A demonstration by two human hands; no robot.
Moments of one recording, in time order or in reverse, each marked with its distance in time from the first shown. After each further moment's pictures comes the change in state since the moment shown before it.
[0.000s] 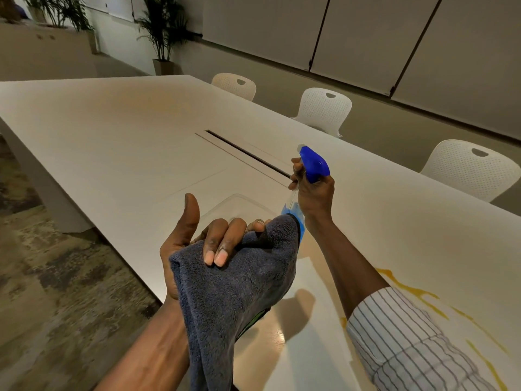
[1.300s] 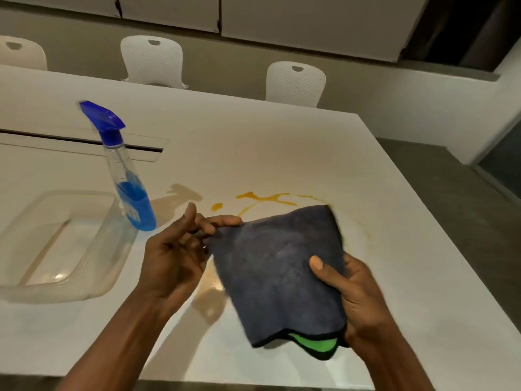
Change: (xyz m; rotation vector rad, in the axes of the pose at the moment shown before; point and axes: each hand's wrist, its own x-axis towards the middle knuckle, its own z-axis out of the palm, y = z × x) left_hand 0.026 -0.162 0.018 0.375 0.148 -0.443; right_hand -0.308 -0.138 -0.245 0.208 0.462 0.482
